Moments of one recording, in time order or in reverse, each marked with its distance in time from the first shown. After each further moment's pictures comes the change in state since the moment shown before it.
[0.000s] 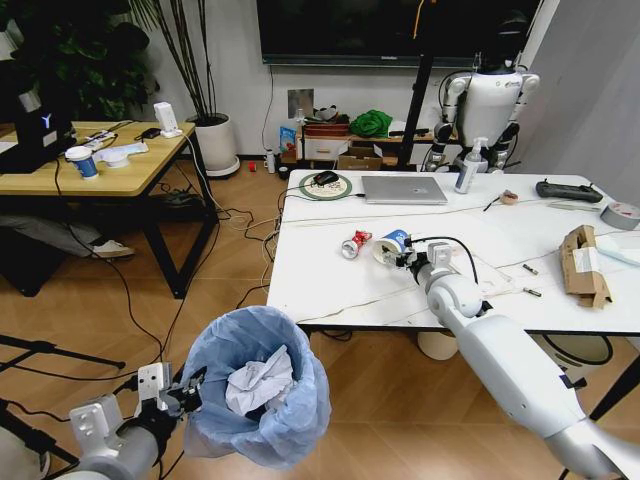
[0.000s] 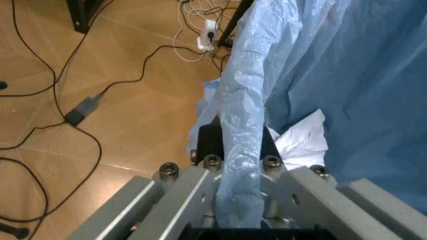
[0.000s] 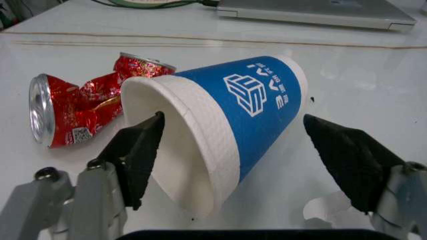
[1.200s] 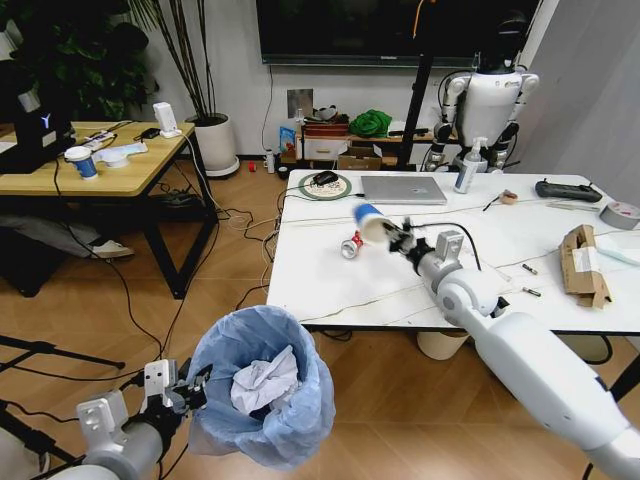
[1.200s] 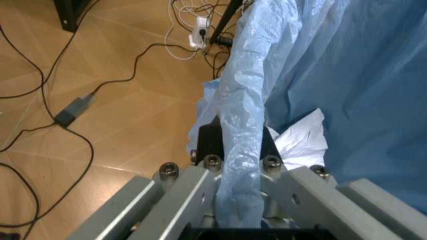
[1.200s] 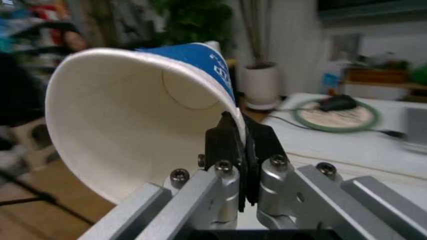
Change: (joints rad) left arm -0.031 0.033 0.019 0.010 -0.031 0.003 -0.001; right arm 0.008 -0.194 -0.125 0.428 0.288 0.187 -0.173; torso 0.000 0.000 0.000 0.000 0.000
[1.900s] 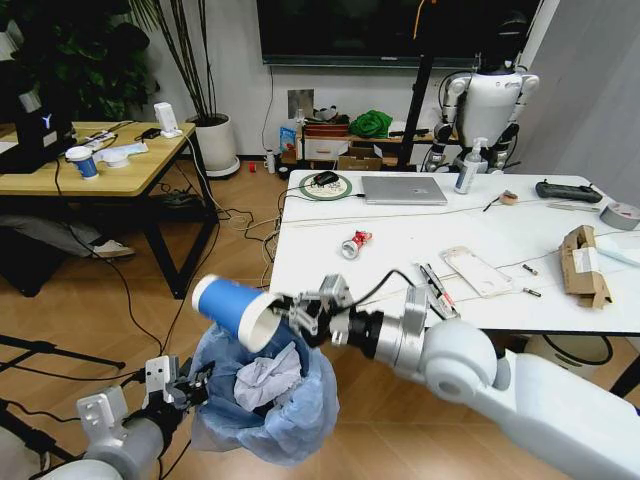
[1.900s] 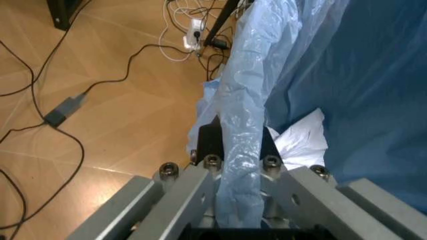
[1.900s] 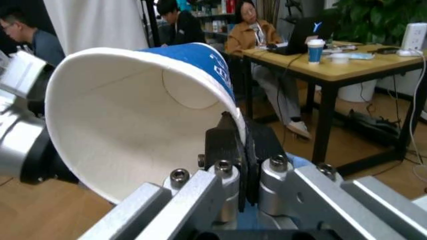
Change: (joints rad) left arm -0.021 -0.002 -0.007 -0.009 -0.045 0.008 -0.012; right arm -0.028 -0.130 -0.280 0.307 -0.060 0.053 -0.230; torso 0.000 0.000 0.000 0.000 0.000
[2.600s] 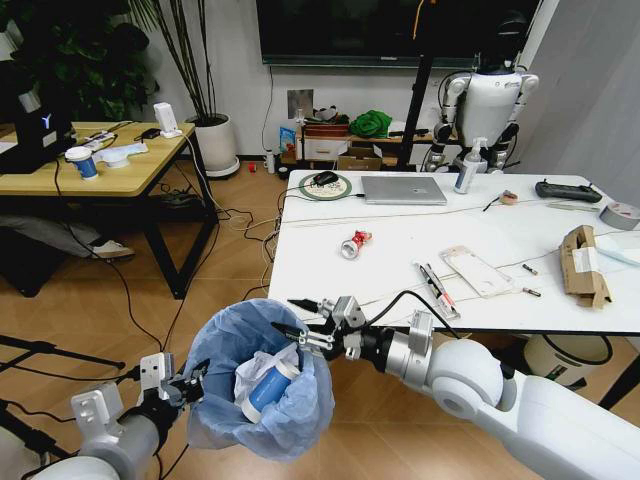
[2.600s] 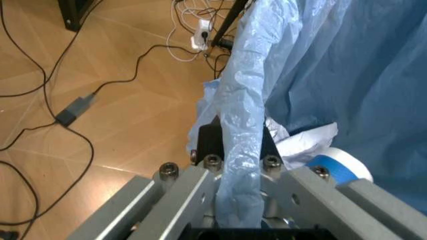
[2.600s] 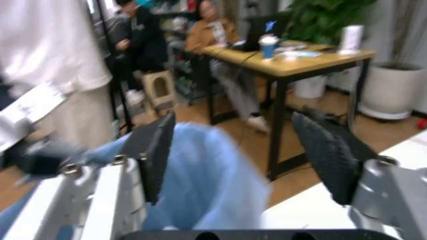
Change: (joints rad) left arm 0.002 0.009 -0.018 -0.001 -0.008 0.007 -0.016; right arm -0.113 -0.019 0.082 -0.037 -0.107 0.015 -0.006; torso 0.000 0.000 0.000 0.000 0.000
